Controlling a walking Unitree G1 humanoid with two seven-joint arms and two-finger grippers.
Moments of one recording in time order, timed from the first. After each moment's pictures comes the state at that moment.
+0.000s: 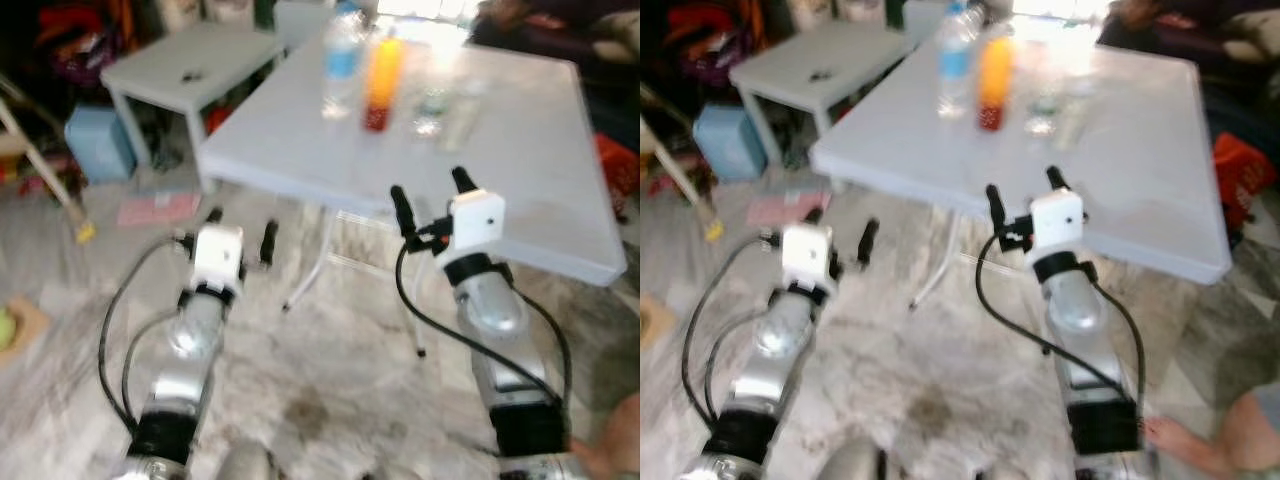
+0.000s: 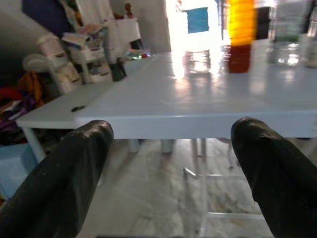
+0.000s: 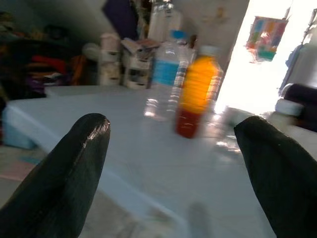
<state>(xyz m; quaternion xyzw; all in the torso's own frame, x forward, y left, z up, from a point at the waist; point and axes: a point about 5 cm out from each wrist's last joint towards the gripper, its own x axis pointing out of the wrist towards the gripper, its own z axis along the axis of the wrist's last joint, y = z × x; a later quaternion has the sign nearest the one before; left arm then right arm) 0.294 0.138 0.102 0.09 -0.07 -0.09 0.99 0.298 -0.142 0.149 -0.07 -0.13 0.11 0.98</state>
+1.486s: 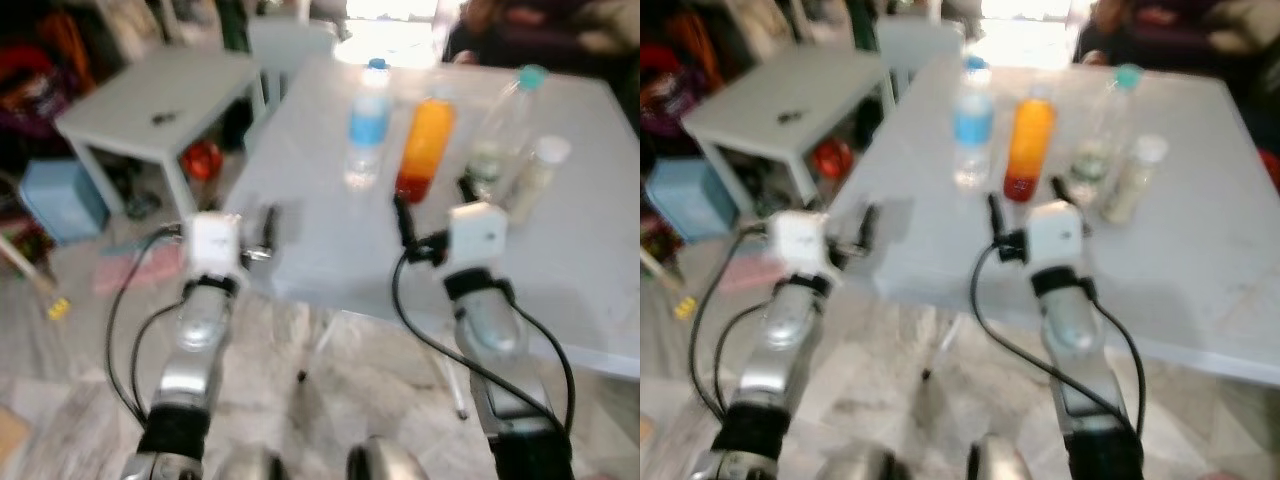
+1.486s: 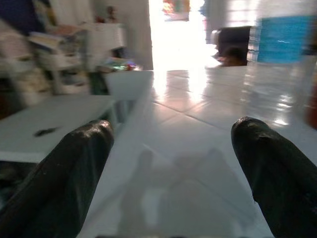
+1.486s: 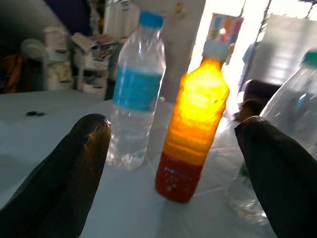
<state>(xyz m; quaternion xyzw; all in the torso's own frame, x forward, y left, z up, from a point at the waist) 0.297 0.120 0.113 0.03 -0.08 -0.10 0.99 0.278 -0.145 0.151 -0.09 -0.13 0.06 0.99</state>
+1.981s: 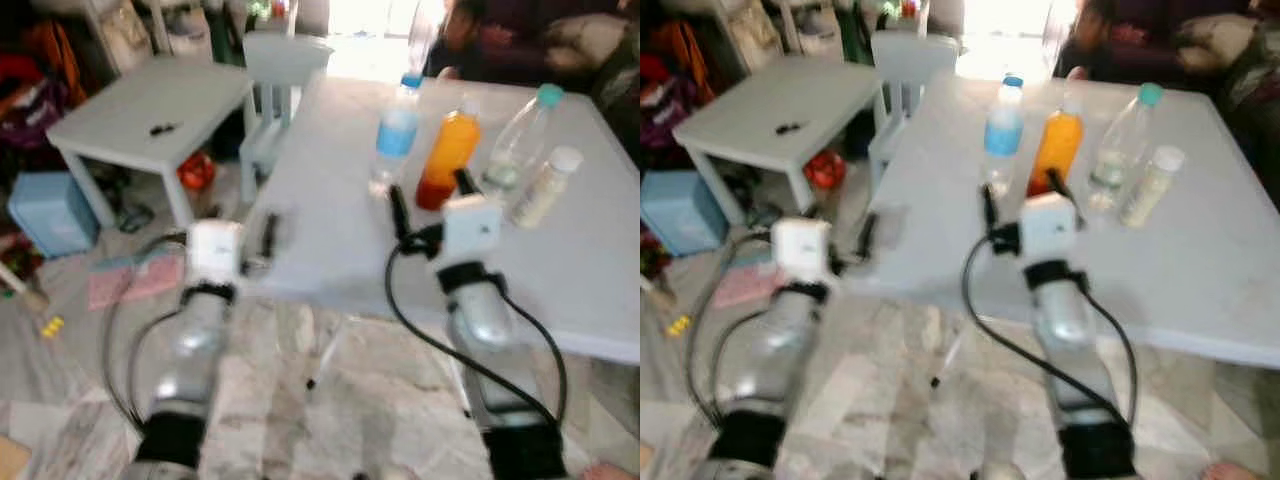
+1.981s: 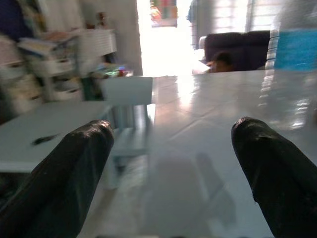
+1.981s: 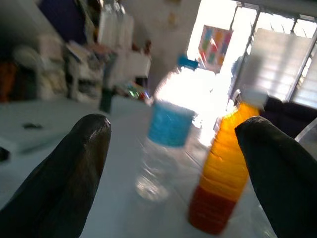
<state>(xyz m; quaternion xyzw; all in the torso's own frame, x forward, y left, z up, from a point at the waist) 0.294 0.115 0.113 0.03 -0.08 -0.11 0.99 0.284 -0.144 0.157 -0.09 -0.14 0.05 0.98</state>
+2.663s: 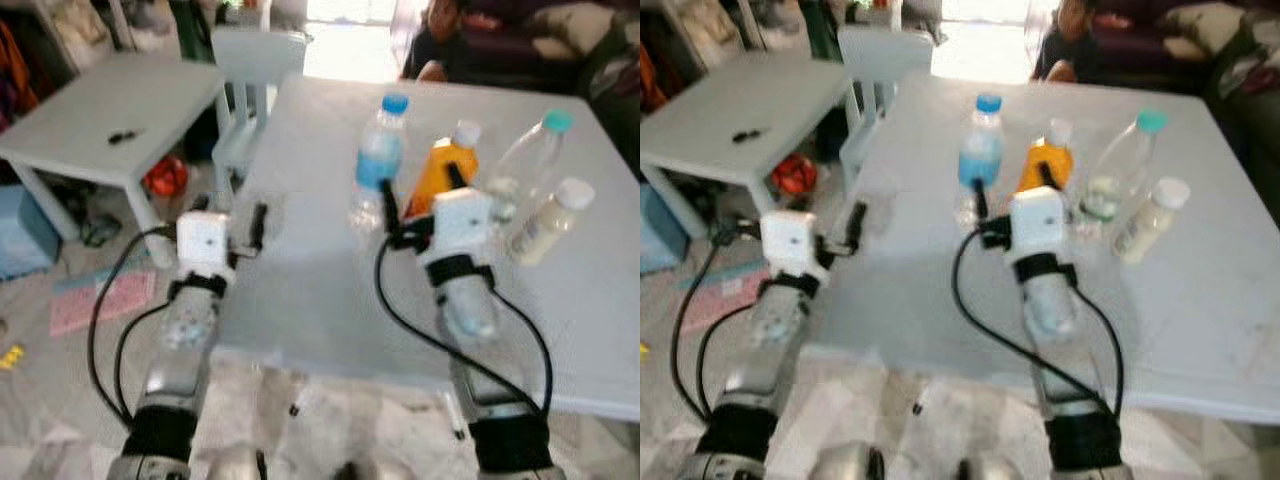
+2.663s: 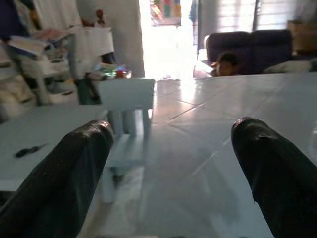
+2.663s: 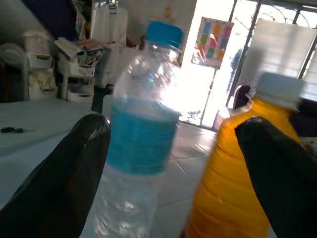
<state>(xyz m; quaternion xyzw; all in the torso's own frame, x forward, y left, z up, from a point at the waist) 0.297 0.135 0.117 0.04 -0.09 -0.07 0.99 0.288 -0.126 0.164 -0.08 -0.15 0.08 0.98</state>
